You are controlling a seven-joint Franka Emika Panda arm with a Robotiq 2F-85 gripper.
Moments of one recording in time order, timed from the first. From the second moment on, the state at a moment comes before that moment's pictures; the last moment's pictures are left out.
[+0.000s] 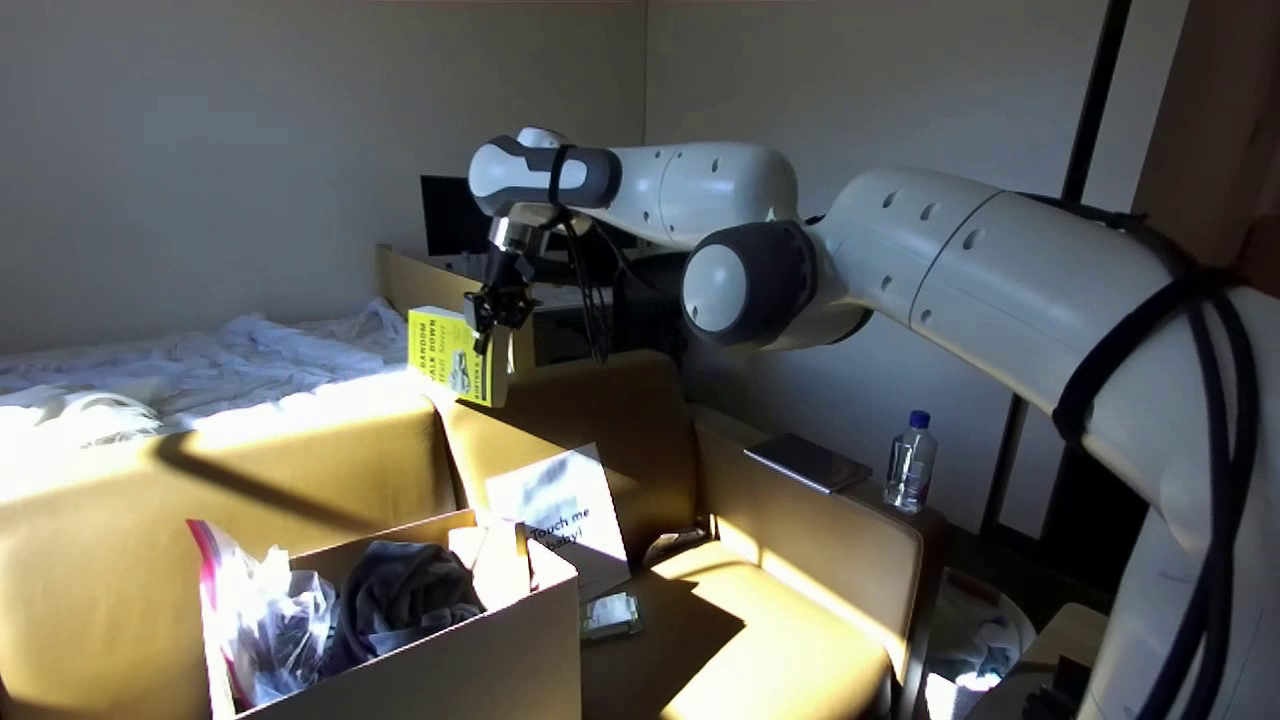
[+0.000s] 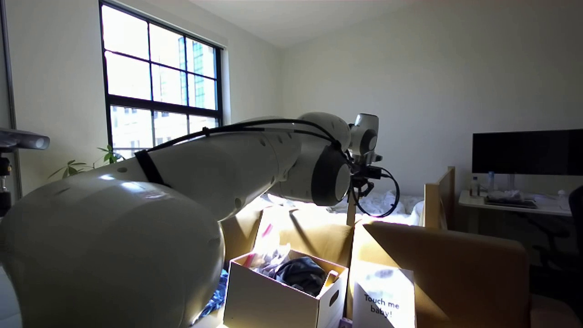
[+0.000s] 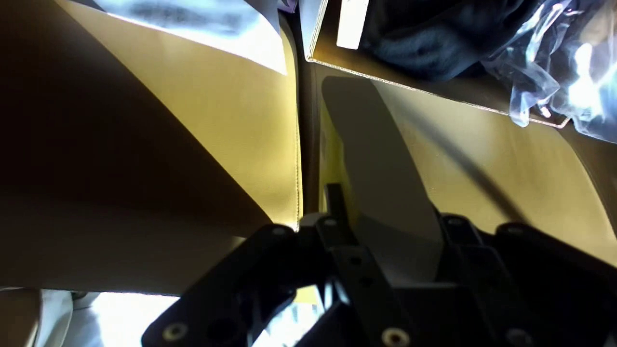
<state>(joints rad) 0.03 1.21 0.13 -0.36 0.13 1.79 -0.27</state>
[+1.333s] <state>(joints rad) -0.43 1.26 0.44 -0.35 0.62 1.96 -0.29</state>
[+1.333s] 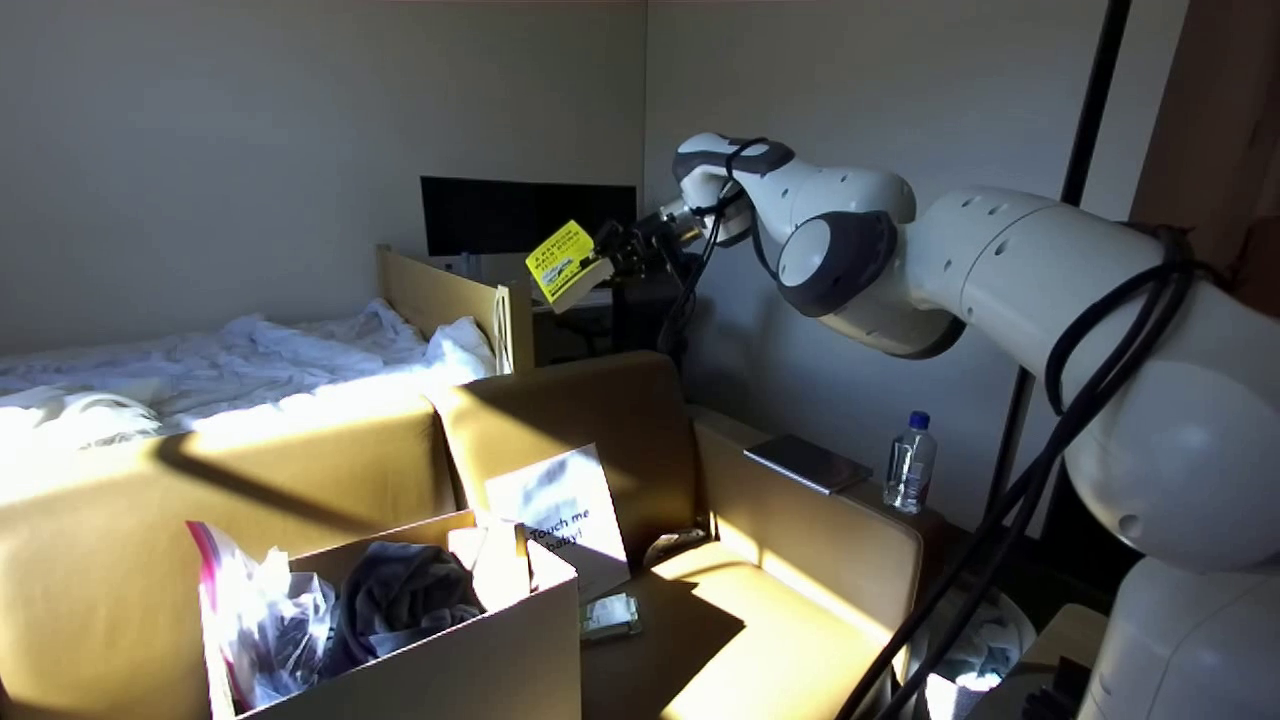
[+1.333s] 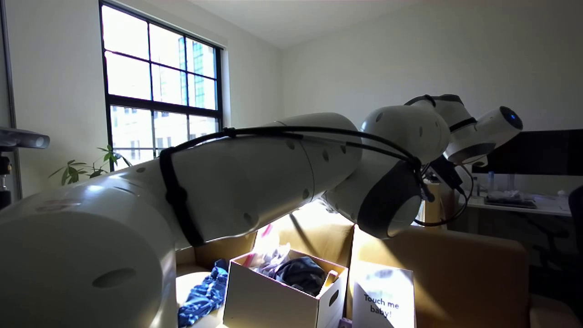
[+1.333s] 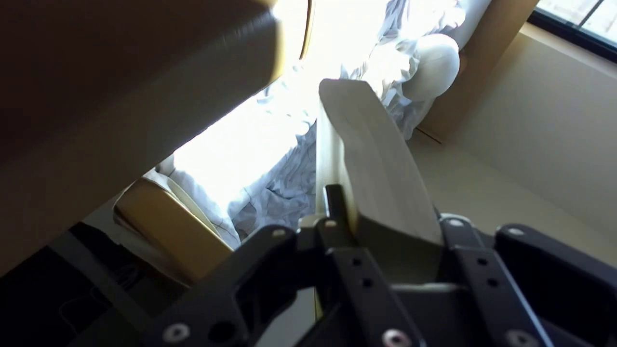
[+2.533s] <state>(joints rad) -0.31 1.49 0.53 -0.37 0.99 2.46 -0.24</state>
